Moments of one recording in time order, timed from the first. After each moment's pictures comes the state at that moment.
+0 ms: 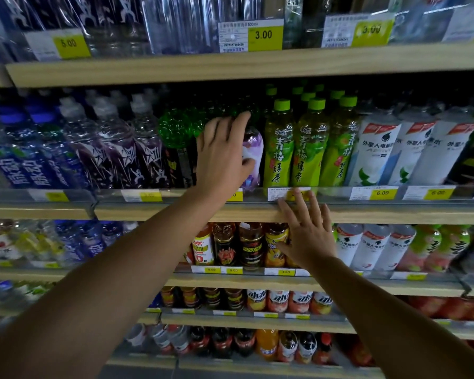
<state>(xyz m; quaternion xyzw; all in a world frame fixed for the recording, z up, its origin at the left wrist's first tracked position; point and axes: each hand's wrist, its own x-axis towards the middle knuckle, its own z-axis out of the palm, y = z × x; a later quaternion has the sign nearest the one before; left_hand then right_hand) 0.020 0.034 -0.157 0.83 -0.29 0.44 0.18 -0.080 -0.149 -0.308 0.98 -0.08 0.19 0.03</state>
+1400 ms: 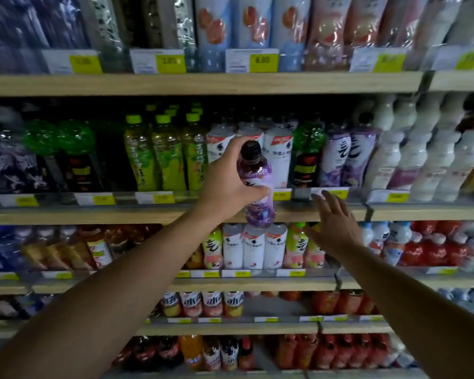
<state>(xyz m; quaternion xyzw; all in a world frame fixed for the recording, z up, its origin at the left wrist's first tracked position) -0.171 -0.222 -0.144 0.76 -0.38 0.16 0.50 -0.234 -0.482 -0.262 0.97 -0.17 0.18 -0.07</state>
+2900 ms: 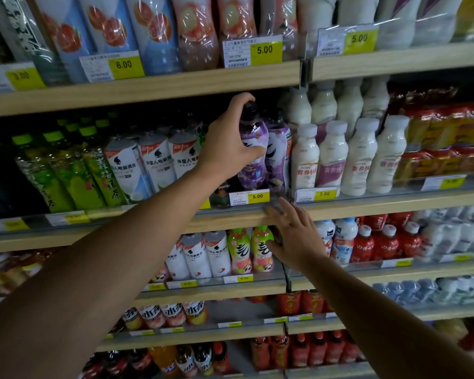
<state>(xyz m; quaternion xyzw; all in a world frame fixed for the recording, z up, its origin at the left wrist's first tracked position) -0.178 -0.449 -0.097 0.78 -0.41 0.23 0.41 -0.269 -0.601 -0.290 0.98 -0.07 0.18 -0.09</state>
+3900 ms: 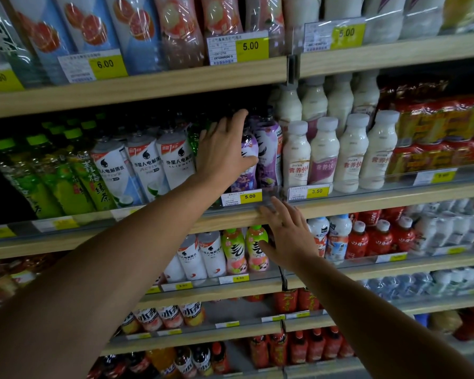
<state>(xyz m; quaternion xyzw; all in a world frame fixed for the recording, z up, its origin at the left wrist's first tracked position) -0.160 -0.473 -0.122 0.86 -0.34 0.33 0.17 -0.271 -0.596 -0.290 0.97 -0.06 0.21 -0.09</state>
